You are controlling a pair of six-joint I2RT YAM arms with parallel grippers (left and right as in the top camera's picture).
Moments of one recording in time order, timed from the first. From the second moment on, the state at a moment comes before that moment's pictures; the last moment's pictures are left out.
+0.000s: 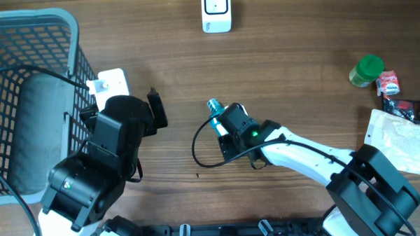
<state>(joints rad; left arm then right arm) -0.53 0.96 1.17 -0.91 -0.51 -0.49 0.75 1.67 0.83 -0.42 0.07 0.41</state>
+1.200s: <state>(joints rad) -0.53 1.17 1.17 -0.89 -0.51 -0.58 0.73 1.36 0.84 -0.34 0.12 0.43</state>
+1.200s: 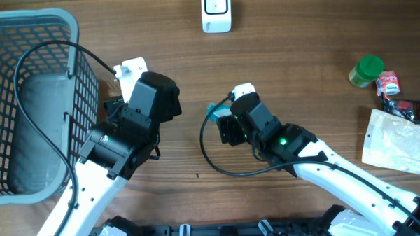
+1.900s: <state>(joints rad) -0.53 1.22 1.17 -0.89 -0.51 -0.63 0.71 1.36 0.84 -0.16 0.18 0.51</state>
